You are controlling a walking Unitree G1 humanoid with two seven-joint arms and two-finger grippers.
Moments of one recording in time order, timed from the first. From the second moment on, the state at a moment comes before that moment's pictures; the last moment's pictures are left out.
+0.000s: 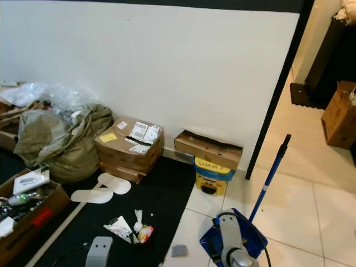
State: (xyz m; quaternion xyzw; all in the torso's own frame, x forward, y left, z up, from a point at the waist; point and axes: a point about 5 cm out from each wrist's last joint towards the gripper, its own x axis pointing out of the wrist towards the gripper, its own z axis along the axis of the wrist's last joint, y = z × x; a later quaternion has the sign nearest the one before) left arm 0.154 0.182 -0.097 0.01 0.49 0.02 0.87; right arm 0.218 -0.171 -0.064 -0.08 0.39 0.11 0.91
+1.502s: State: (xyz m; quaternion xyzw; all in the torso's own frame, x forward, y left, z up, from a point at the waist) left arm 0.125 0.227 -0.100 -0.01 0.51 0.13 0.85; right arm 0.205 -0.167 -0.075 -0.13 0.46 0.13 0.87
